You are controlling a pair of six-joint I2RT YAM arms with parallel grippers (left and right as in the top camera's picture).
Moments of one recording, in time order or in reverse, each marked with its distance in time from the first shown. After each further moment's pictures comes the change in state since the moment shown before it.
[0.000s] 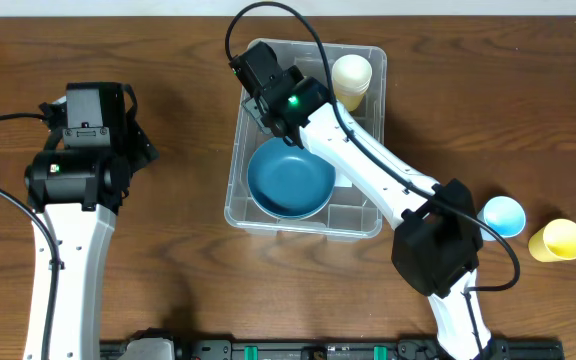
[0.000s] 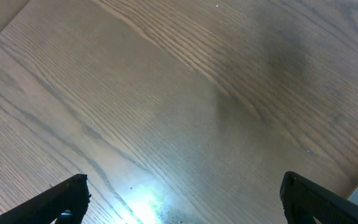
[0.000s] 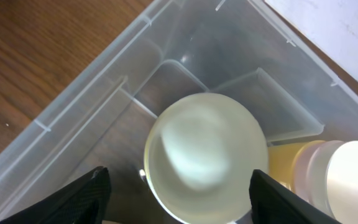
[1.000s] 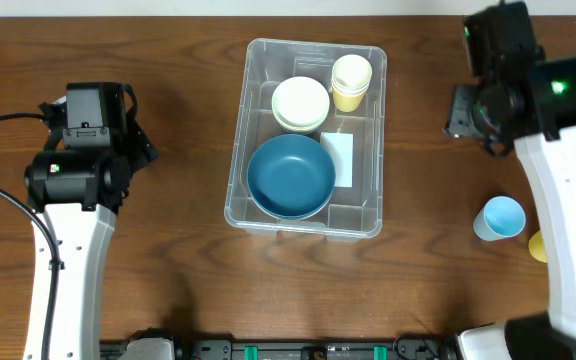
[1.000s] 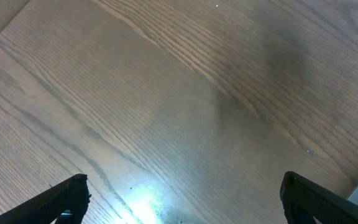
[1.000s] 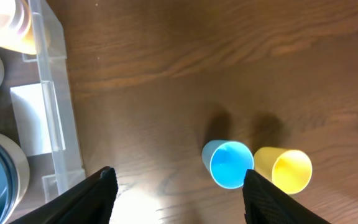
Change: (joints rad) left arm 0.000 0.000 0.000 0.000 0.000 0.000; right arm -0.496 -0.585 -0.074 -0.743 0.003 0.400
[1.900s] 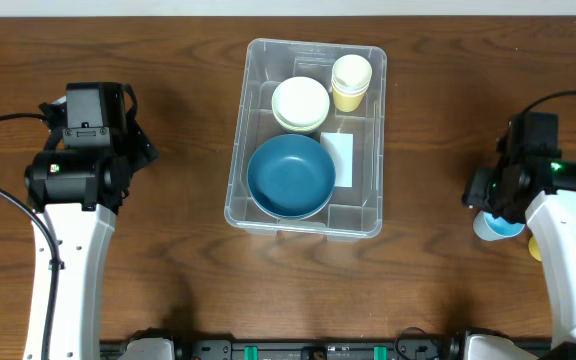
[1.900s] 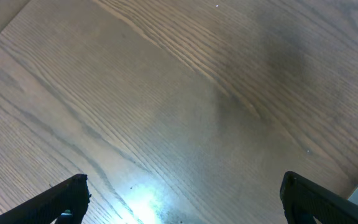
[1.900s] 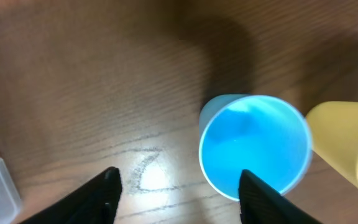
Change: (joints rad) left arm 0.000 0.000 0.000 0.000 0.000 0.000; right arm -0.347 -0.236 -0.880 0.528 -0.269 -0.187
